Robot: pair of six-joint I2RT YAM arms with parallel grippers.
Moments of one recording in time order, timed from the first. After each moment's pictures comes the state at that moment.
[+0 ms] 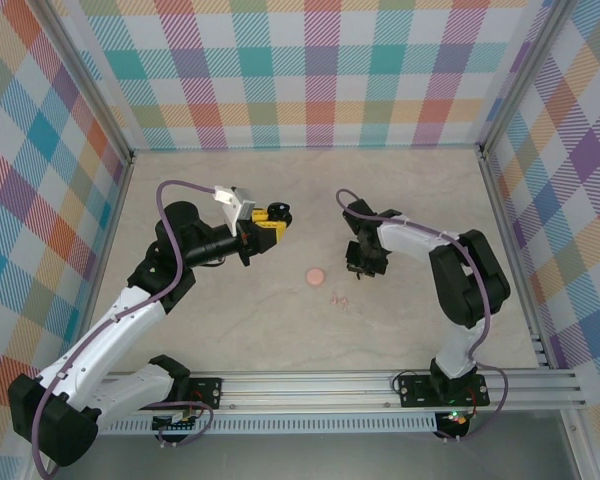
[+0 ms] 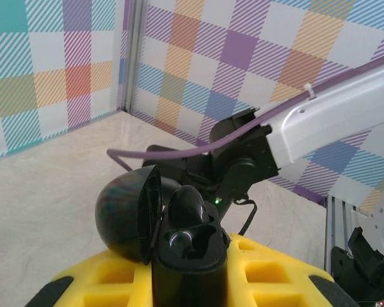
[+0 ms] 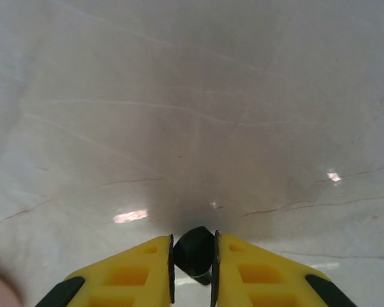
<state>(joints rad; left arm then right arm) -0.49 0.99 0.87 -0.01 0.60 -0.13 0.52 1.83 1.16 -0.76 -0.02 0.76</state>
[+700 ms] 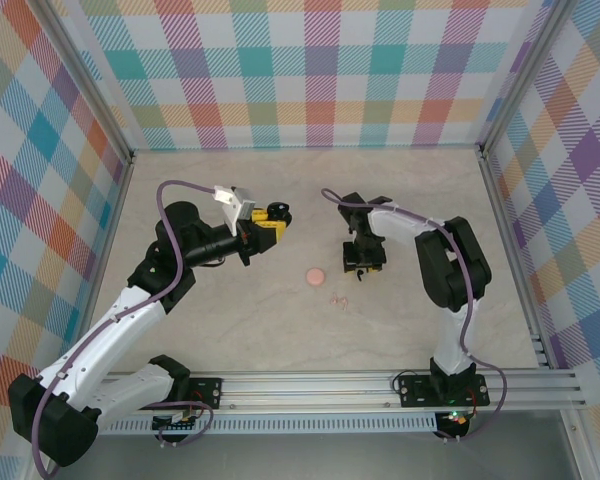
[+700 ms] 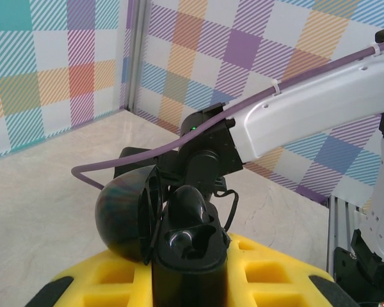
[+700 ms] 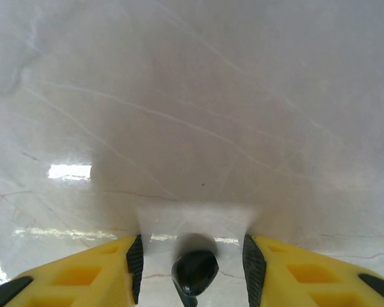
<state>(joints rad) -0.49 0.99 0.87 -0.01 0.59 -0.13 0.49 1.98 1.36 -0.96 -0.03 0.40</state>
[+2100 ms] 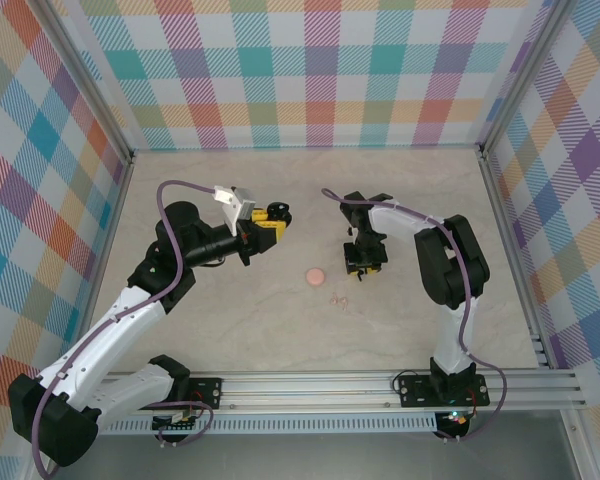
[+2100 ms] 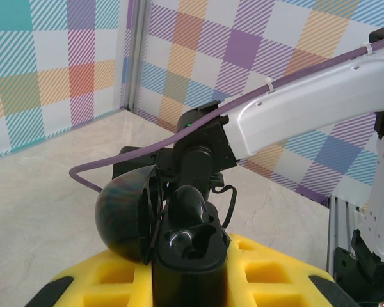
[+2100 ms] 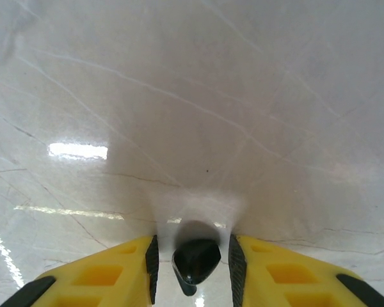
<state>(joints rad) -0.49 0.99 0.87 -0.01 0.59 -0.13 0.48 2.00 1.38 -1.01 -0.07 0.36</state>
